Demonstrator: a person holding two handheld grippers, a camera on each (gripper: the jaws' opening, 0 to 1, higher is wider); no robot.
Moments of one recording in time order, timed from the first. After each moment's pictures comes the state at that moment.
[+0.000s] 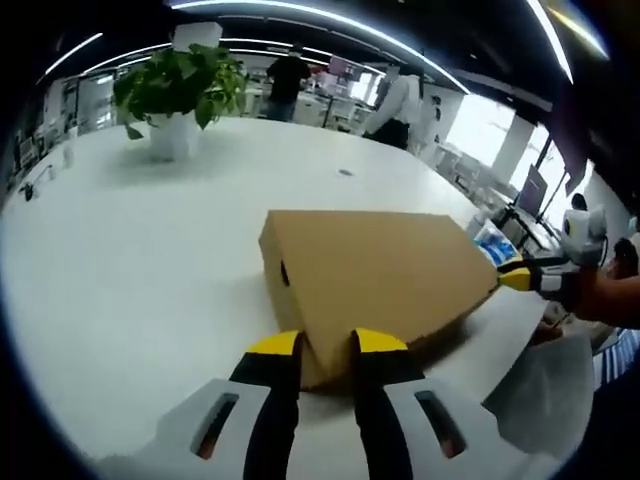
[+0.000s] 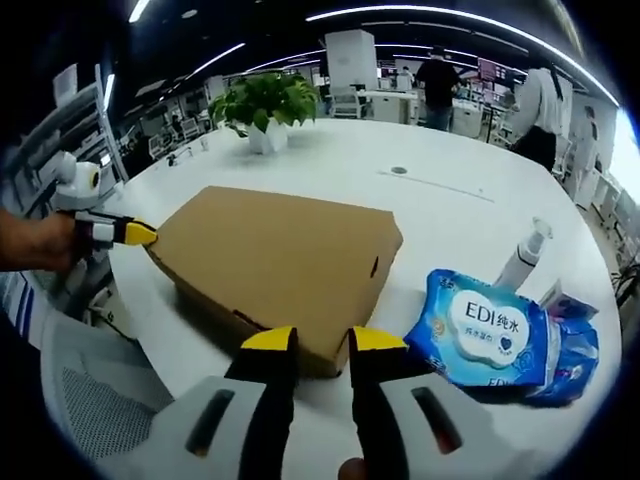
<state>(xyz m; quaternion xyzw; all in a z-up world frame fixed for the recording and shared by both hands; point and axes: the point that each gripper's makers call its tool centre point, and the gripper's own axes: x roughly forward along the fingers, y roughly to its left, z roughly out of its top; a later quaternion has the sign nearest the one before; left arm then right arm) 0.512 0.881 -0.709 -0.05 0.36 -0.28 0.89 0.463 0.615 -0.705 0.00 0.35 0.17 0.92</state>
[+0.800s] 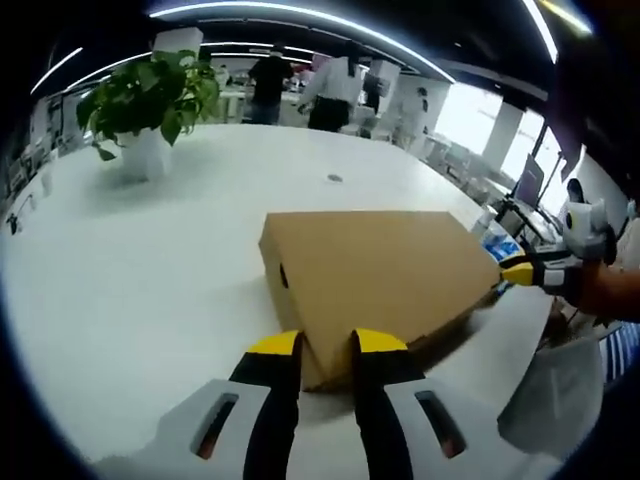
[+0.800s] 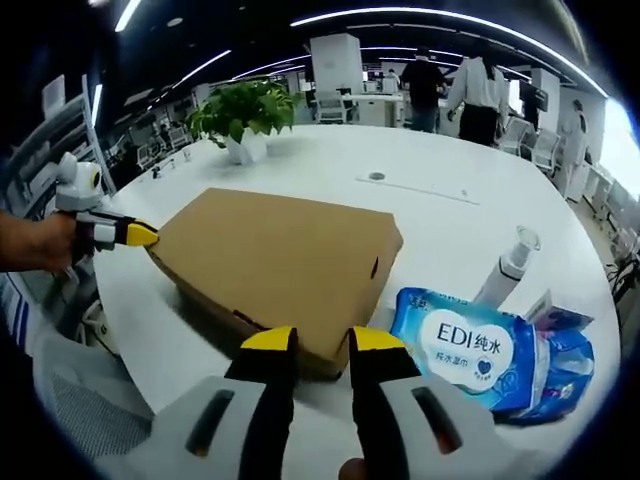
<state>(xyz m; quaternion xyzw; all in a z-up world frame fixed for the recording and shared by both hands) 0.550 0.849 -0.706 -0.02 0.35 -0.30 0.89 0.491 0.589 -0.704 0.01 0.34 0.14 0.93</state>
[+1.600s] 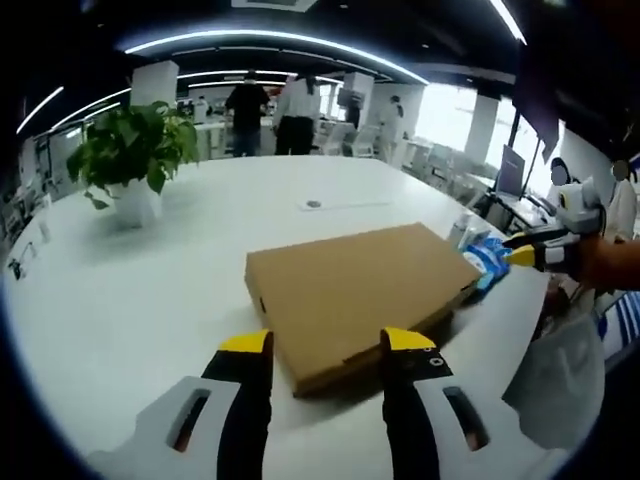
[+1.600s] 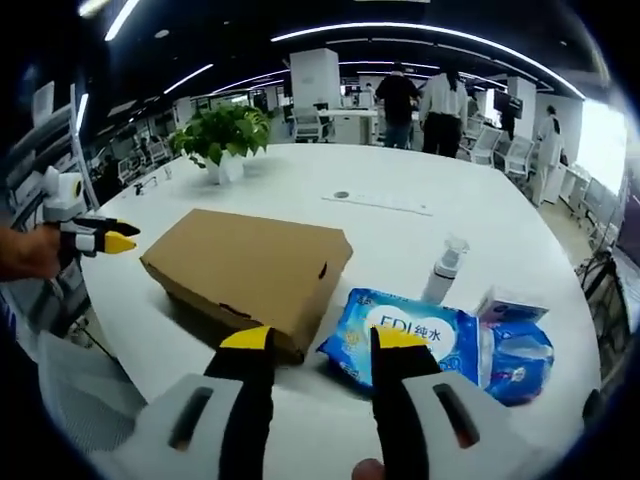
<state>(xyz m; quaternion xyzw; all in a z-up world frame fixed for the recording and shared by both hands) 0.525 0.843 -0.663 0.02 0.29 -0.33 0.90 0.447 0.531 -0.663 0.00 0.31 0.07 0.95</state>
